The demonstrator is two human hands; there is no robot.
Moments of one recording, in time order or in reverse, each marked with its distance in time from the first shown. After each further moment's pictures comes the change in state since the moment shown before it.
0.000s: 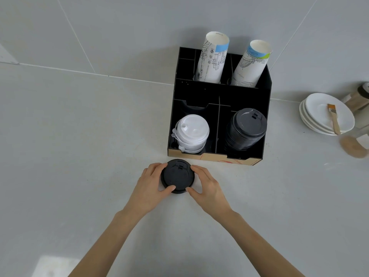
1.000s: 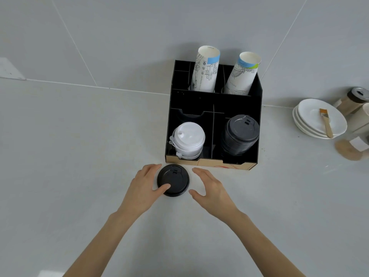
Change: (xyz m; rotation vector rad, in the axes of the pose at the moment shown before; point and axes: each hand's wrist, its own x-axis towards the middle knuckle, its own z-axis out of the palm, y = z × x) left_hand -0.003 0.010 -0.018 0.065 0.043 -0.033; right_hand -0.005 -0.006 -0.025 -0.067 -0.048 -0.034
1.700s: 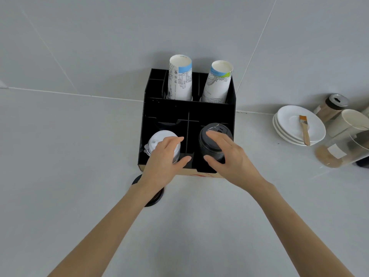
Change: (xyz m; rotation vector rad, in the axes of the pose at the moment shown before) left_hand 0.053 0.124 0.017 -0.063 0.147 0.243; right_hand 0.021 0.016 -0.140 -0.137 0.189 -0.199
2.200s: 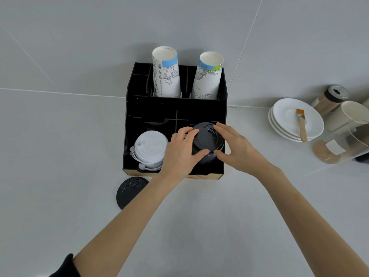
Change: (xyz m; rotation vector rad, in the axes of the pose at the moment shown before) left_hand 0.050 0.031 0.052 0.072 -0.044 0.026; right_hand 0.025 0.058 -0.023 -0.088 -0.149 0.099
